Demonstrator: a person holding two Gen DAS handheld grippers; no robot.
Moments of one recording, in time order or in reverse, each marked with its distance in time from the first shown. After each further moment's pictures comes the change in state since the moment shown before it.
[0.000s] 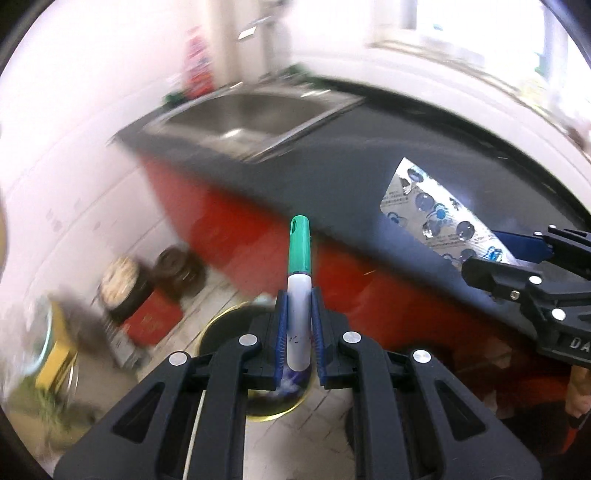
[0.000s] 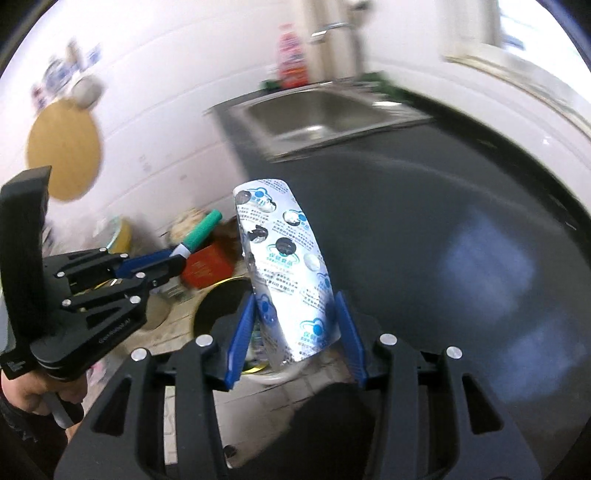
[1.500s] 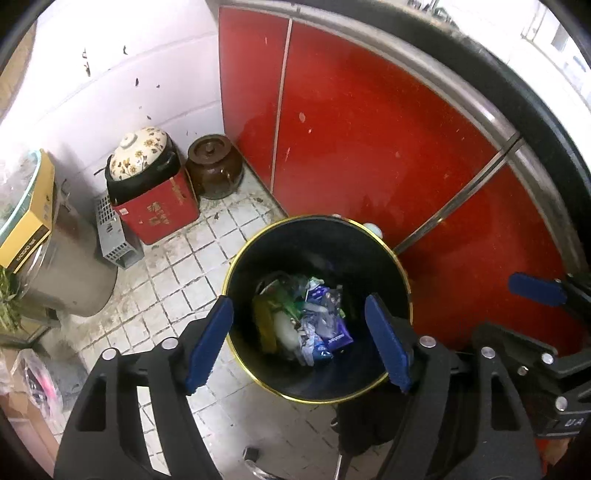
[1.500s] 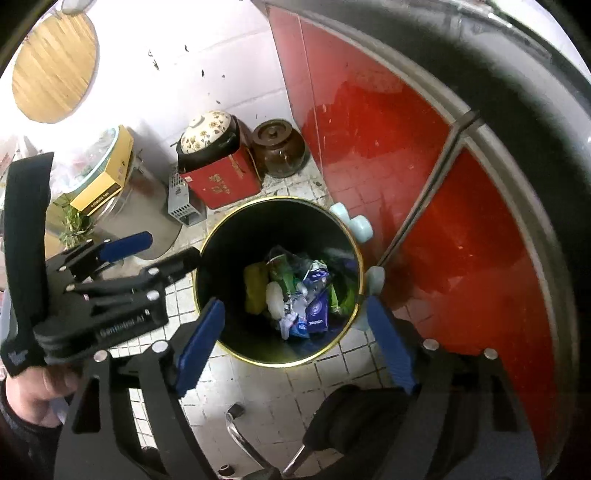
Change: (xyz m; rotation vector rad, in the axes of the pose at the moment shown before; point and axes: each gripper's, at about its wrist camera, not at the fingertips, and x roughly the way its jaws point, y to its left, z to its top) left arm 0.139 0.115 -0.086 -0.331 0.196 0.010; right arm 0.172 0.050 -0.024 -0.048 0.287 0.029
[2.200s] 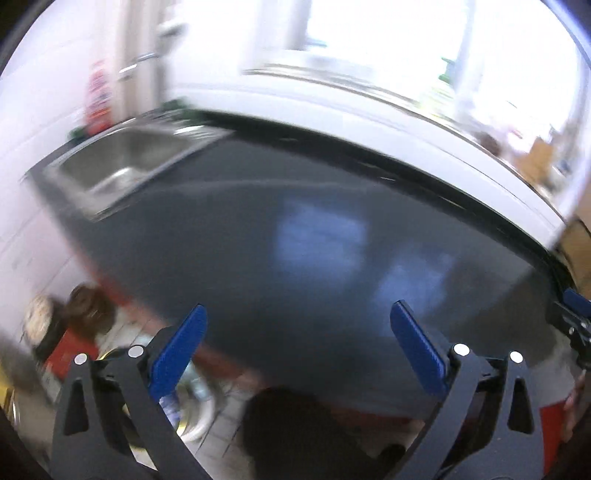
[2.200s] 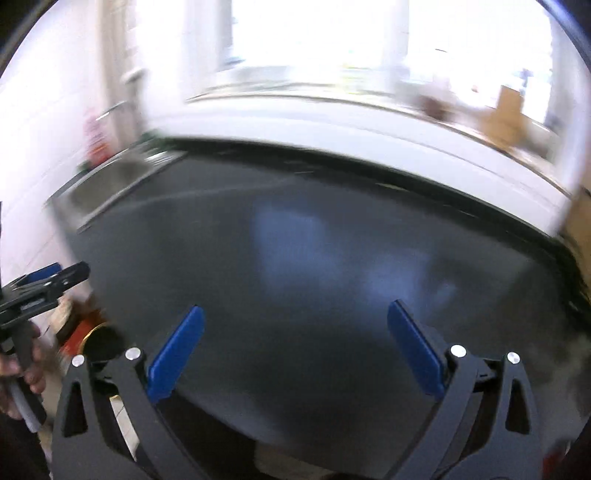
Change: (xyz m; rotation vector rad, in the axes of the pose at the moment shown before) left arm -0.180 -0.346 -0.014 0.520 -0.259 -0.388; right arm -0.380 -0.217 -0.286 0.696 -0.469 -0.661
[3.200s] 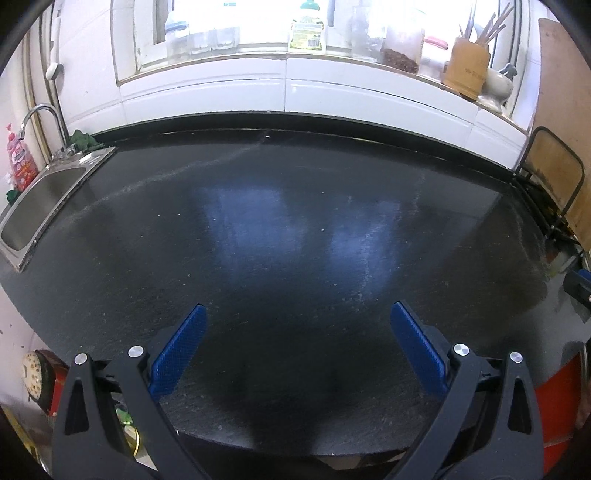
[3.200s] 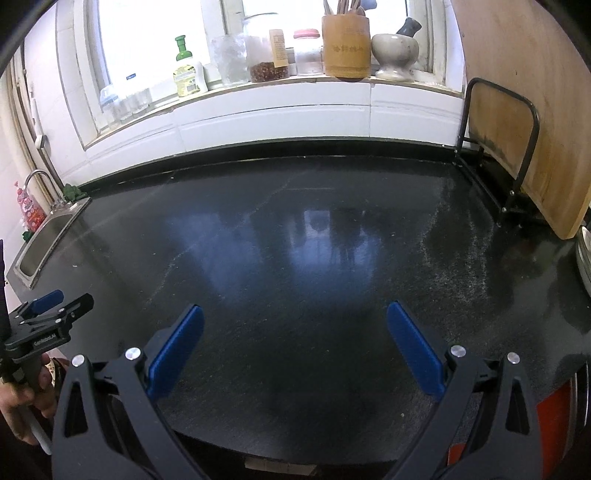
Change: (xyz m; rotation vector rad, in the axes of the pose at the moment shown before) left arm 0.046 -0.146 -0.022 0.217 0.101 -0.077; right arm -0.009 -0.137 -0.054 0.231 0.045 -0.099
